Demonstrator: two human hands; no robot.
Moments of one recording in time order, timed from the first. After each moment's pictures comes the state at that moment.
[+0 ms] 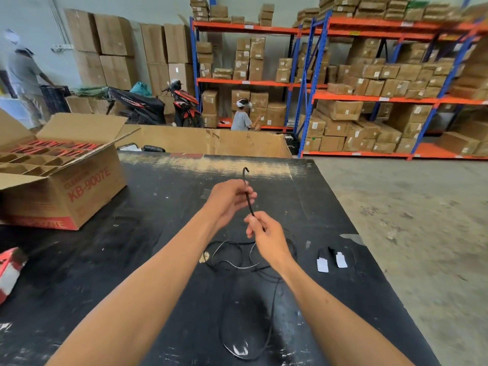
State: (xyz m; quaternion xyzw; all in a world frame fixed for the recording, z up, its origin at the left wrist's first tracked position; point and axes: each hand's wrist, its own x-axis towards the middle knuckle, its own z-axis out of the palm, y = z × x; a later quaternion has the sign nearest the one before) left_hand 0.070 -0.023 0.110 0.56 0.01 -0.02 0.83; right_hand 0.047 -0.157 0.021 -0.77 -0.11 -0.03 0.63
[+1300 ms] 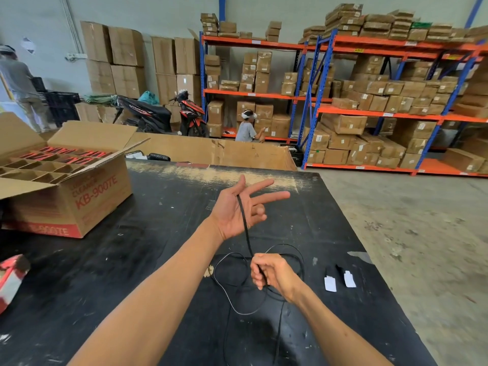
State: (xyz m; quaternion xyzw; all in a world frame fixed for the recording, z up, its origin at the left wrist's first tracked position) left_hand 0.071 -0.007 0.125 0.35 -0.19 -0.27 0.88; right_hand 0.039 -0.170 0.007 -0.67 -0.15 0.26 0.68
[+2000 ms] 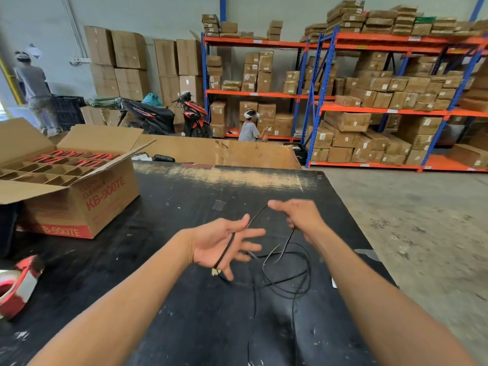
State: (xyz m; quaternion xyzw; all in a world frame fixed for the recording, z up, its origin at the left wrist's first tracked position) left_hand 0.025 0.044 0.105 0.60 -0.07 -0.46 0.66; right_hand 0.099 -0.181 0.103 -0.78 0.00 0.01 0.62
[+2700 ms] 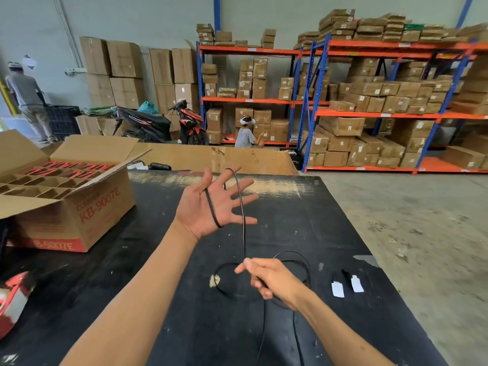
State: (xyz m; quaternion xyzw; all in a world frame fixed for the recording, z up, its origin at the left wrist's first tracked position) left_hand 0.058 0.056 0.151 0.38 -0.22 -0.27 0.86; right_hand 0.021 -0.155 0.035 -0.76 -0.15 0.23 0.59
